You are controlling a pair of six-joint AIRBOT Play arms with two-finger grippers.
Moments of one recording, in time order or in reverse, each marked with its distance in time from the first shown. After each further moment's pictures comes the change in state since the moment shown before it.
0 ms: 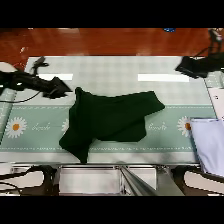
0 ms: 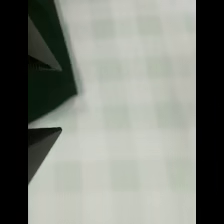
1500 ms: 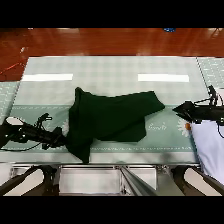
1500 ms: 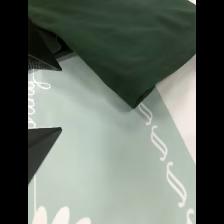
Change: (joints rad) left arm 0.124 0.272 -0.771 0.109 0.097 -0.006; right arm -0.280 0.269 -0.726 0.354 -0.013 -0.320
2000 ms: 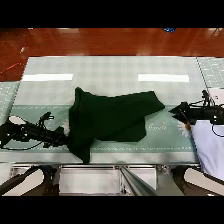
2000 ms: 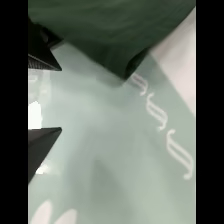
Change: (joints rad) left arm -0.037 -0.017 0.006 -0.008 0.029 0.035; right arm 0.002 -0.188 0.024 0.079 -0.031 -0.005
